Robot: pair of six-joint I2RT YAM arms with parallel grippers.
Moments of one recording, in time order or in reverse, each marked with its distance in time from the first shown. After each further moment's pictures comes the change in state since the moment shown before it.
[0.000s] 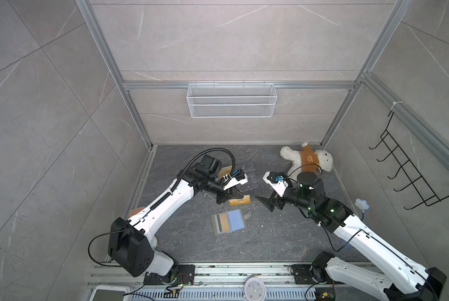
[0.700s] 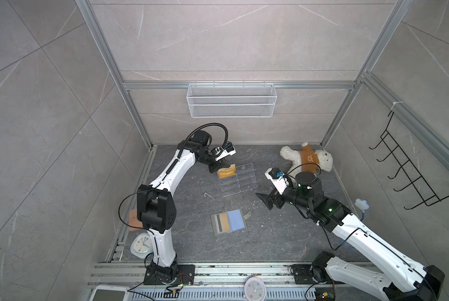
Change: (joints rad) left arm 0.232 0.461 0.496 -0.140 -0.099 0.222; right arm 0.000 0.040 -0.006 -0.006 0.053 0.130
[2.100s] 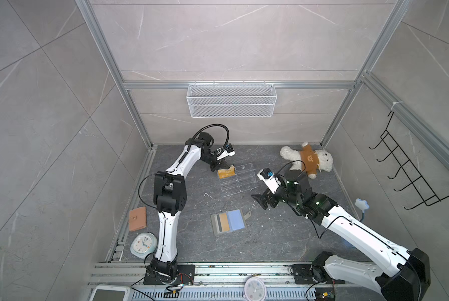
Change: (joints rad) left arm 0.040 0.290 0.207 -0.088 0.043 0.055; right arm 0.000 0.117 0.000 0.023 -0.020 -0.001
